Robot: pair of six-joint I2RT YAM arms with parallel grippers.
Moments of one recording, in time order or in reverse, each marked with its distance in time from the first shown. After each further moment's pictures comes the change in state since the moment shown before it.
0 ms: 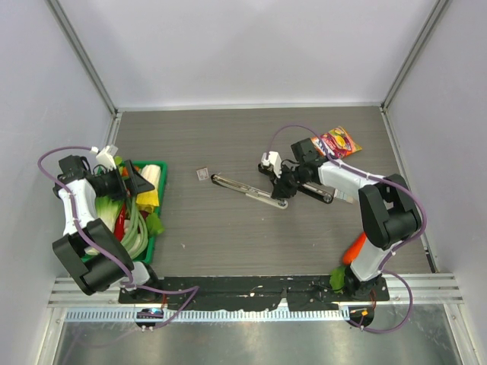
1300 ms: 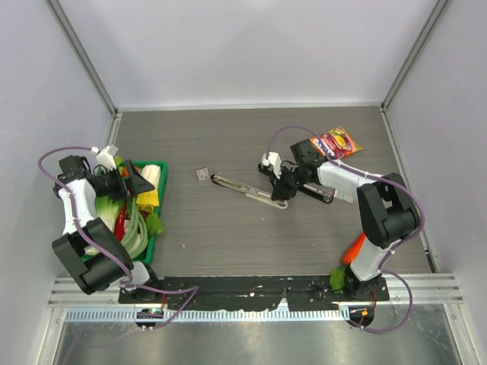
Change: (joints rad) left arm 0.000 0.006 0.000 0.000 0.000 0.000; right arm 0.006 0.012 -0.004 -0.003 -0.006 0.040
